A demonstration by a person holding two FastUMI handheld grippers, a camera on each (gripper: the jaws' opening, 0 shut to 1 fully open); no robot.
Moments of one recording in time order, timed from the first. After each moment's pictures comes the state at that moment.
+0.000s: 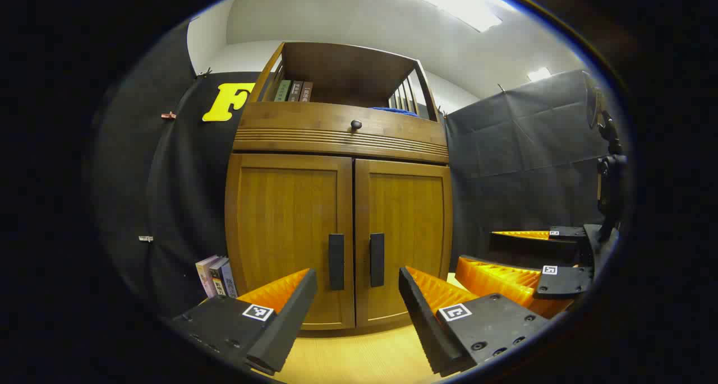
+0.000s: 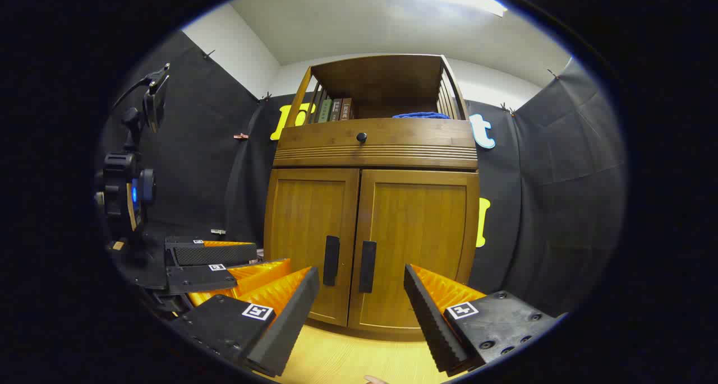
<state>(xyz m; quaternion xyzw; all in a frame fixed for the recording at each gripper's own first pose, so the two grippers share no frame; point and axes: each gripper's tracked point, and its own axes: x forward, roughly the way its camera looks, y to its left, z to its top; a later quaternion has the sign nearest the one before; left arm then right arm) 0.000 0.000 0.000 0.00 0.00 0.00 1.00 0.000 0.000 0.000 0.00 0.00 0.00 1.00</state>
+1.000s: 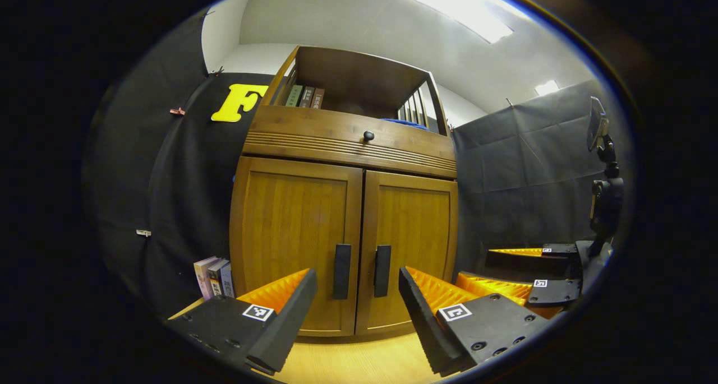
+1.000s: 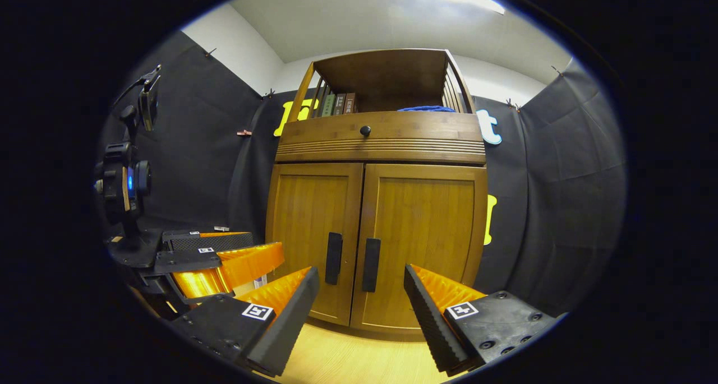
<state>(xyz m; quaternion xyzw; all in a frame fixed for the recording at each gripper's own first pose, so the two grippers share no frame) 0.004 0.021 0.010 -0.03 -0.03 0.01 1.00 0.015 0.004 -0.008 0.00 0.02 0.01 1.00</state>
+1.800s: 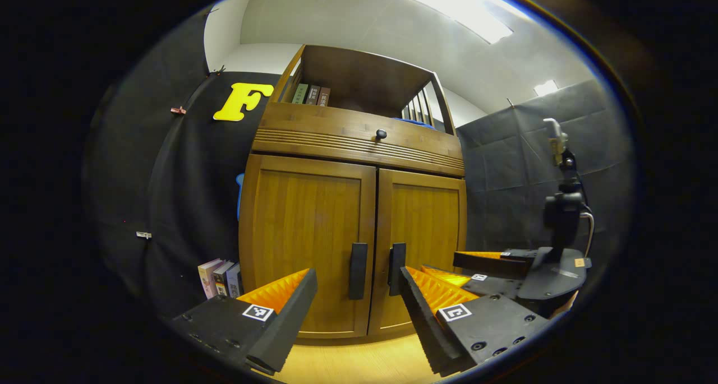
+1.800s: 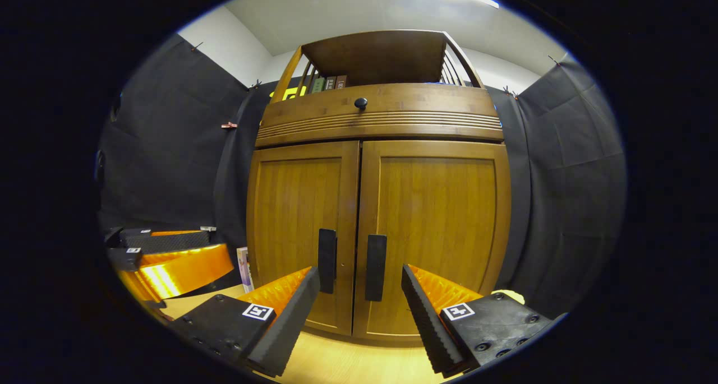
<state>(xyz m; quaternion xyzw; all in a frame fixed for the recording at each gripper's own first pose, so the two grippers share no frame) 0.005 0.055 0.002 -0.02 -0.03 0.00 1.00 0.109 0.010 -0.047 0.02 0.03 -0.01 1.00</state>
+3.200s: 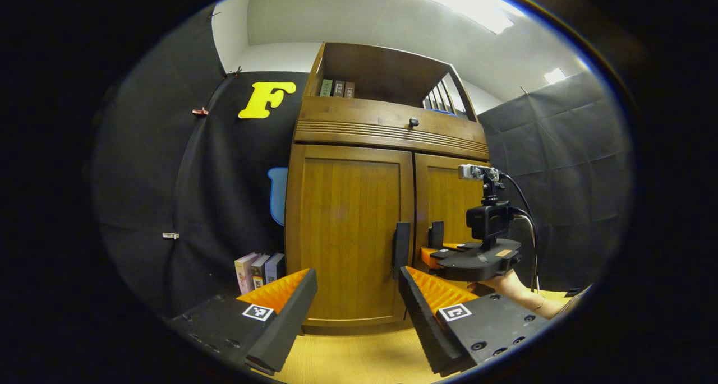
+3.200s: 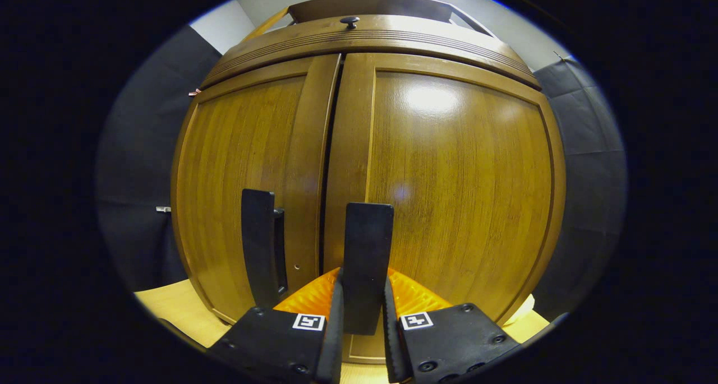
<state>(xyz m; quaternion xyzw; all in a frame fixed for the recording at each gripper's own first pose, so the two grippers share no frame) -0.033 0.113 -0.028 0.00 -0.01 0.07 1.00 0.236 -0.018 -0.135 0.00 0.09 -0.07 0.99</state>
